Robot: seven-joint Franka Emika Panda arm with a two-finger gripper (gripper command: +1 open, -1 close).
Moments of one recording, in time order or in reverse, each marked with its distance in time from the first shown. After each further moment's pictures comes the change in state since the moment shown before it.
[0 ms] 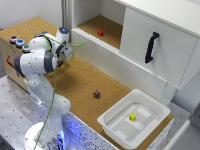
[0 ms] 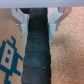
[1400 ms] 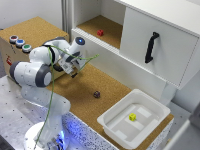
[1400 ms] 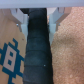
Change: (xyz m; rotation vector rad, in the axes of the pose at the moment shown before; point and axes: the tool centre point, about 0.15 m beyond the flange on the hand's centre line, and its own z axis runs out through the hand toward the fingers) arm 0.005 0.134 -0.050 0.071 0.034 0.030
